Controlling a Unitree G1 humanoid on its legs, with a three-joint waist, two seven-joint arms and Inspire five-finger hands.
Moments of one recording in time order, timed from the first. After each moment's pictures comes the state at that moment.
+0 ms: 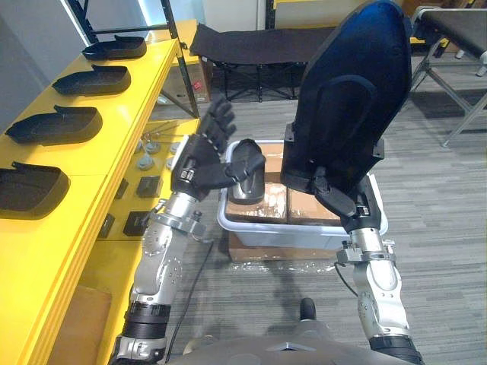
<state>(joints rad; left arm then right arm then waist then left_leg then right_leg) -0.06 0.12 -0.07 -0.14 -0.47 -0.09 -0.33 0.12 -0.11 -0.04 0.00 0.26 -0.36 0.15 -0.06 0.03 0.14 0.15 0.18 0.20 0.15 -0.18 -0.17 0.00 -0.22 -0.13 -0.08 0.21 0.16</state>
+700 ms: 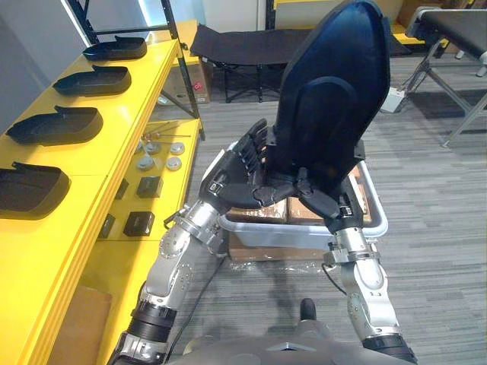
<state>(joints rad) -0.06 0.16 -0.20 -0.10 -0.46 -0.09 -0.37 0.12 -0.12 0.08 0.00 0.26 -0.36 0.14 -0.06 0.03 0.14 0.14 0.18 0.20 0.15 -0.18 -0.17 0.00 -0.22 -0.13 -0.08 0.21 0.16</state>
